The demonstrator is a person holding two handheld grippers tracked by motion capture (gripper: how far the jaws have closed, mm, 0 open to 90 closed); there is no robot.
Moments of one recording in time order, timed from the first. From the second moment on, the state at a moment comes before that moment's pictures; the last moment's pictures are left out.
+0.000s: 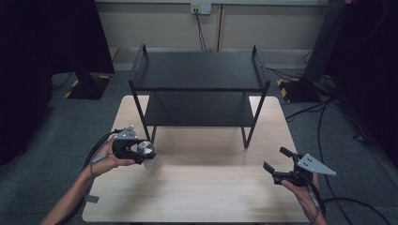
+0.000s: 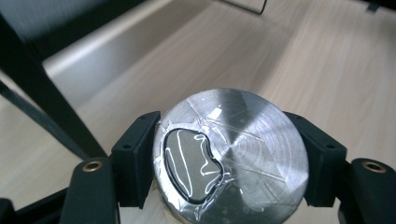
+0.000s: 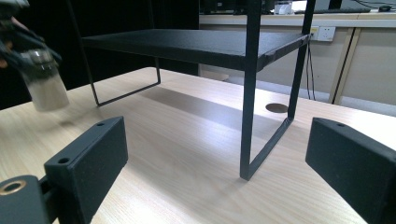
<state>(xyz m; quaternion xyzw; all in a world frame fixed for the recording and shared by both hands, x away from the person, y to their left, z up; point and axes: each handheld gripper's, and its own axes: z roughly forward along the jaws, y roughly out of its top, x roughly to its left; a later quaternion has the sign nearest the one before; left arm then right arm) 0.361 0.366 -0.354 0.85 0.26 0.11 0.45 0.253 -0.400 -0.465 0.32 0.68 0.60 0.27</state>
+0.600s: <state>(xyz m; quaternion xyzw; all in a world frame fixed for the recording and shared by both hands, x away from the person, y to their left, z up) 0.344 0.338 -0.195 0.85 0.20 0.15 0.47 0.252 -0.399 -0.467 0.31 0.67 0.61 0.27</state>
